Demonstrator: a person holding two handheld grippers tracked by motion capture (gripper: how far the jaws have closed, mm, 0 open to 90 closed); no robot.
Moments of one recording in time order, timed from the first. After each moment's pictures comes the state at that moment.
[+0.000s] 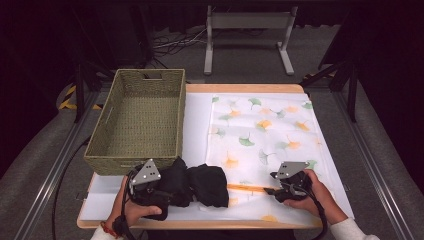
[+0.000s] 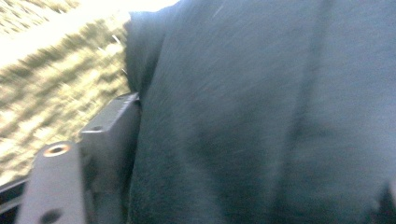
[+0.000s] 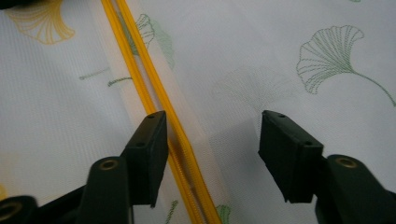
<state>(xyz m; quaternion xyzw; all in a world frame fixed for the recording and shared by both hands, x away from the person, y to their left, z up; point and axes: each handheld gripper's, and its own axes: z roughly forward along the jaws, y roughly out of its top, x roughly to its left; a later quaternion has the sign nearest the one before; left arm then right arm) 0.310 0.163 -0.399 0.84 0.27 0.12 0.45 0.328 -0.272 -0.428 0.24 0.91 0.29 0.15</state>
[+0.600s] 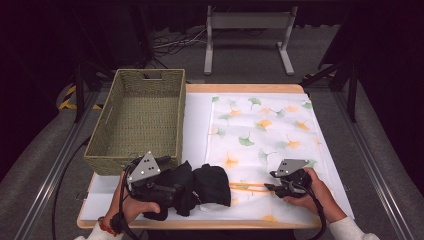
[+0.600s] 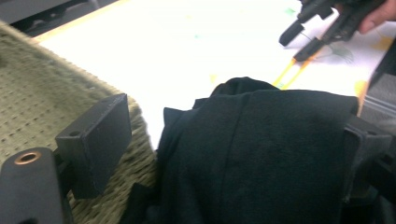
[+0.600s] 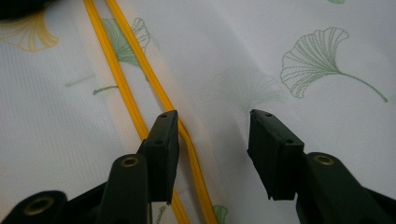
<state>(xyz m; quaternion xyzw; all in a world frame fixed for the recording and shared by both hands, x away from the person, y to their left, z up) 0.302 0.150 -0.365 0.83 0.24 0.15 0.47 0.333 -0.272 -0.427 0.26 0.91 0.28 0.16</state>
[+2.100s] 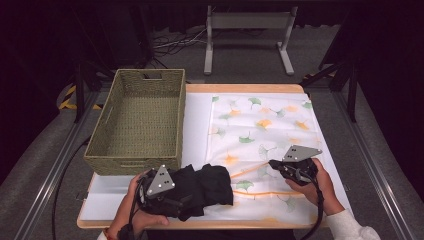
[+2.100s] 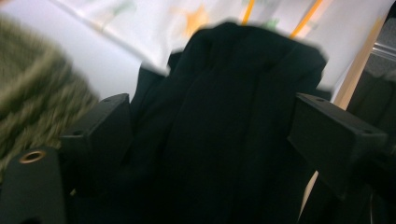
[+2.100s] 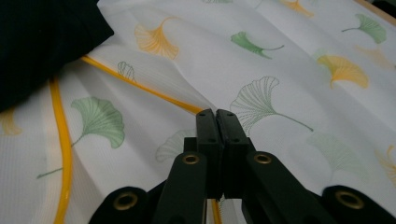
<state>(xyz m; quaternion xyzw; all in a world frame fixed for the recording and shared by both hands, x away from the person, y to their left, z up) 0.287 0.138 -0.387 0.88 0.25 0.14 0.38 0.345 -0.278 -0.391 0.29 0.86 0.35 0.22</state>
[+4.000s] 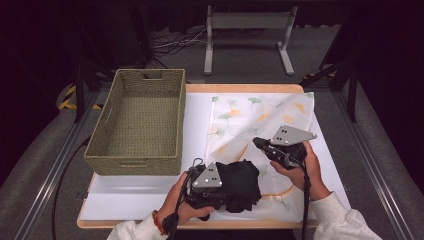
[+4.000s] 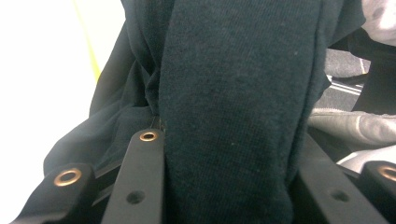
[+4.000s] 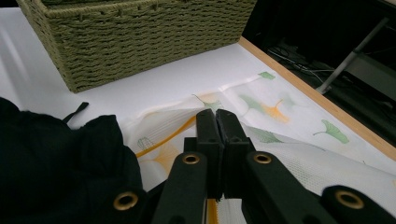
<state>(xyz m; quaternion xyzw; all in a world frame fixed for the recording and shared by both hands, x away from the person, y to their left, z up) 0.299 0.029 -0.371 0.88 0.13 0.04 0.46 0.352 -0.226 -0.325 0.25 0.83 0.42 0.27</state>
